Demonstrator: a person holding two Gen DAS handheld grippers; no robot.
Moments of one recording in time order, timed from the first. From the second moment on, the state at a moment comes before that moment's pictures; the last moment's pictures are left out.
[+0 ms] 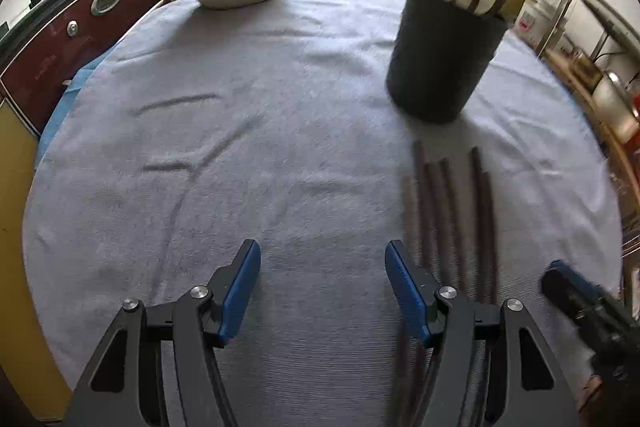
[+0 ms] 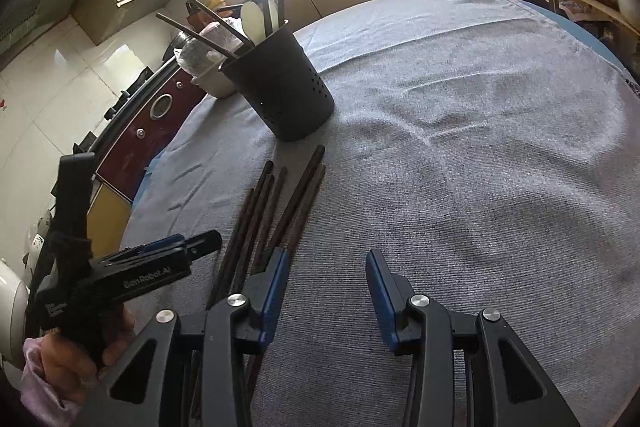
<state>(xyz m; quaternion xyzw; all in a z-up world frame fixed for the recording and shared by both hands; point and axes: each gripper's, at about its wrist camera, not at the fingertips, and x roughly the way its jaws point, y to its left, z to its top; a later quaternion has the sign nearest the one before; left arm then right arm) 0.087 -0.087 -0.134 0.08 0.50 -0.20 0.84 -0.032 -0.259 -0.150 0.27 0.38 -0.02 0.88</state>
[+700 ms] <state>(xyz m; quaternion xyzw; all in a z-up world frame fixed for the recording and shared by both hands) 0.100 -0.111 -0.142 0.12 0.50 -0.22 0.83 0.001 -0.252 -0.143 0.22 0.40 -0.01 0.89</state>
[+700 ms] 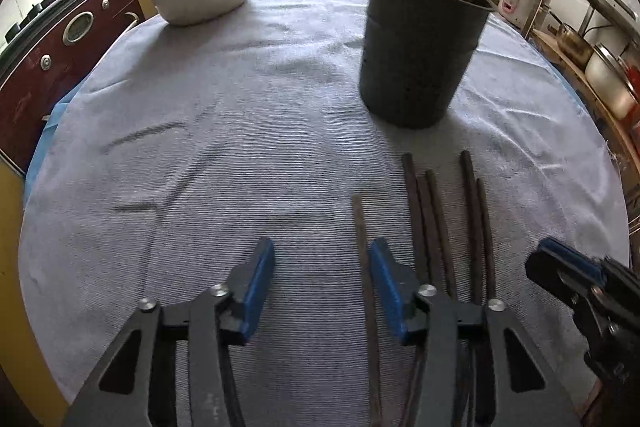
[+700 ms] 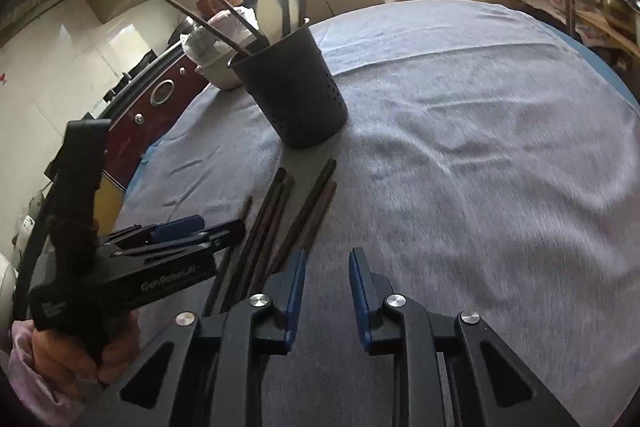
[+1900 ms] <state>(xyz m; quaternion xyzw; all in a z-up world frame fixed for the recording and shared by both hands) 0.136 -0.092 -0.127 0.03 0.50 -0.24 0.83 0.057 -0.262 -0.130 0.16 0.47 -0.04 0.87</state>
